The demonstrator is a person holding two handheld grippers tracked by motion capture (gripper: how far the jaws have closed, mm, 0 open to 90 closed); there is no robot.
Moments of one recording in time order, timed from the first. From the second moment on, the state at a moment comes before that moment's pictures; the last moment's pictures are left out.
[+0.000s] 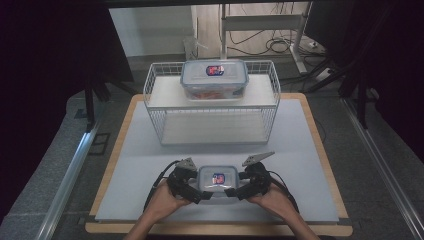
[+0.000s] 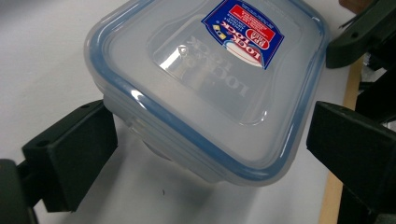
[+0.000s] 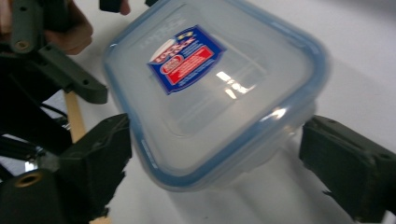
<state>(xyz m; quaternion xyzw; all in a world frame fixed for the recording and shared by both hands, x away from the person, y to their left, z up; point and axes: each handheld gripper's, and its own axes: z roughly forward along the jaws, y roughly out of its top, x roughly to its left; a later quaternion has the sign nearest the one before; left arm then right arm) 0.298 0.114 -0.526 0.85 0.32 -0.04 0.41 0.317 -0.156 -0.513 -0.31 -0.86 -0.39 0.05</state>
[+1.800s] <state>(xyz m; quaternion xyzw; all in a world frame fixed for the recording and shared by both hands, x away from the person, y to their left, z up) 0.286 0.148 -0.527 0.77 0.39 -0.11 0.48 0.292 -0.178 -0.500 -0.34 -0.83 -0.44 0.05</state>
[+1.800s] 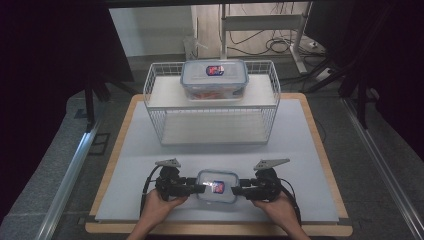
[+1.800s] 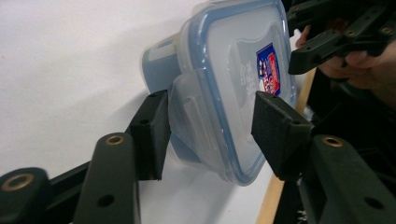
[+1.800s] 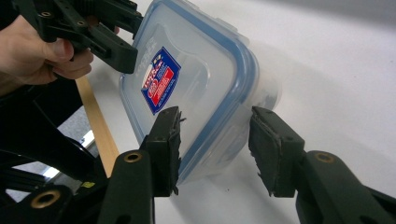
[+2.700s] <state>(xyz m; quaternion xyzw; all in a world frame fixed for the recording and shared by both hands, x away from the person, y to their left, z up) 0.271 0.159 -0.533 0.75 0.41 -0.13 0.51 0.299 -0.185 -0.514 -0.37 -0.80 -0.46 0.11</state>
